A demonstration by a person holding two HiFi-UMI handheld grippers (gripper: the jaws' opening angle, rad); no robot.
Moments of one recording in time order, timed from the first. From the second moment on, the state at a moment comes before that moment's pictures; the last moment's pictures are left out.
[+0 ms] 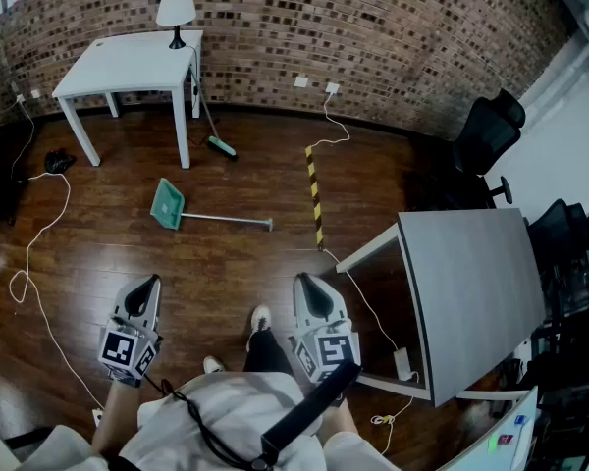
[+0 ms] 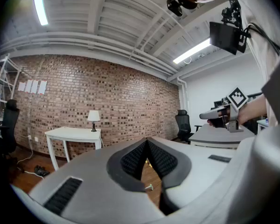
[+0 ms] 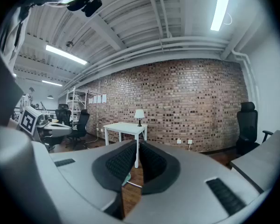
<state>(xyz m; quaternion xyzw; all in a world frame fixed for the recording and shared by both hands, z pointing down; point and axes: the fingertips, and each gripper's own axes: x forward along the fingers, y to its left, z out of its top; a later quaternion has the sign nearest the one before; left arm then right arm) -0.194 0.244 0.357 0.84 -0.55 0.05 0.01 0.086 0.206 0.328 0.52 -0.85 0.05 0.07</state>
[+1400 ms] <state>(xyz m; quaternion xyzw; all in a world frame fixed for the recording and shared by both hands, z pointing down) -0.178 -0.178 0.342 0.82 -0.56 0.10 -0.03 0.094 -0.216 0.344 0.49 -0.86 -0.01 0.11</state>
